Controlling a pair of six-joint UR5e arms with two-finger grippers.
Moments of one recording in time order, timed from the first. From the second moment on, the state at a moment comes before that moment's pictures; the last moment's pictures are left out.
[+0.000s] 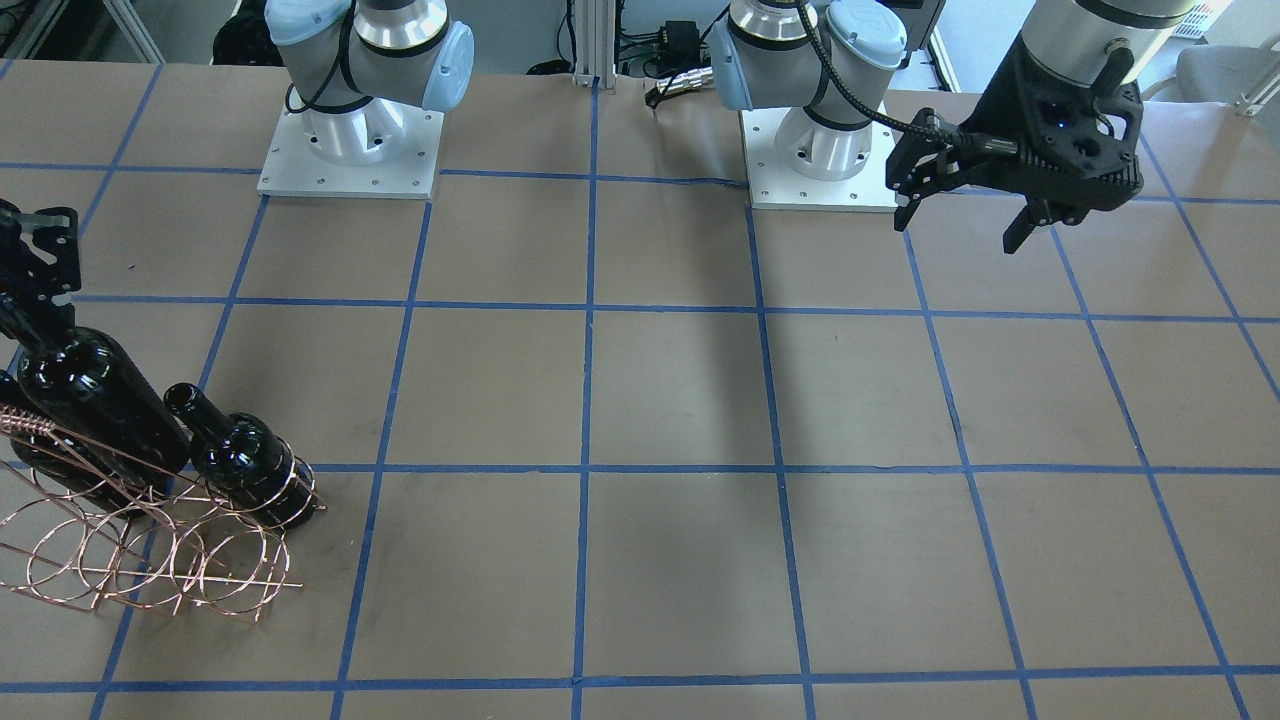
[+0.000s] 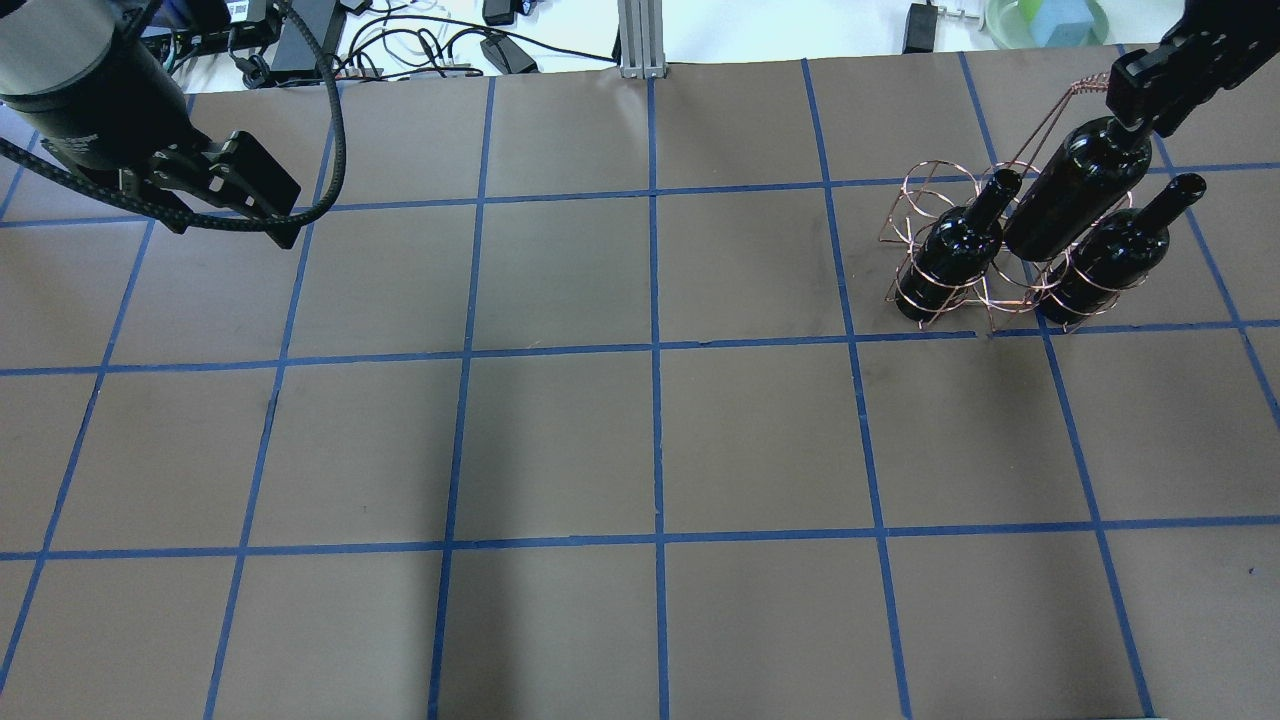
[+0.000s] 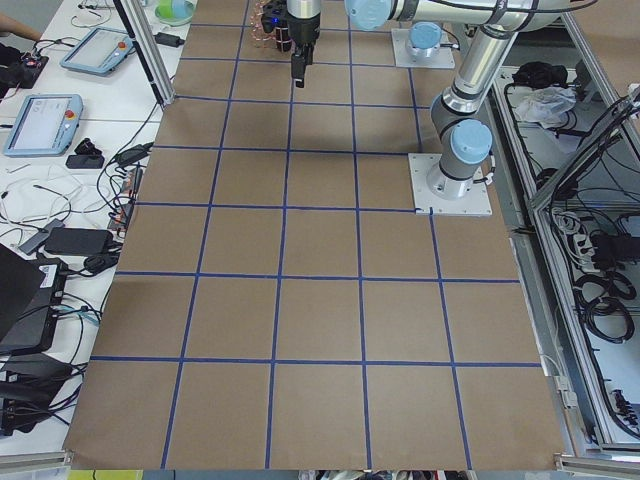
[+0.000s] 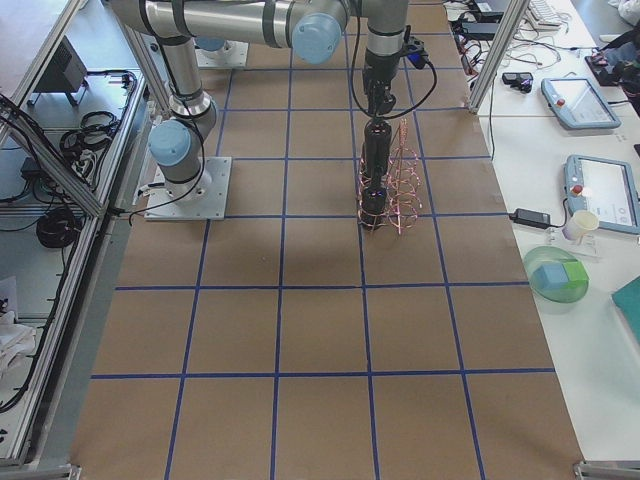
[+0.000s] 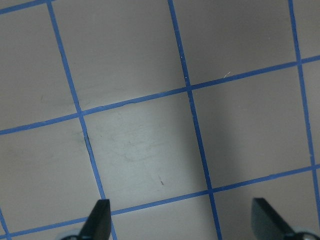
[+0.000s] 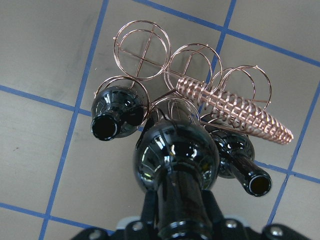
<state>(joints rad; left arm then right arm) -1.43 -1.52 -1.52 -1.66 1.56 0.35 1.29 -1.45 1.40 -1.58 -1.62 -0.59</state>
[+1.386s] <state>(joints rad) -1.43 -1.52 -1.52 -1.66 1.56 0.35 1.29 -1.39 1.41 -1.58 -1.64 -0.62</state>
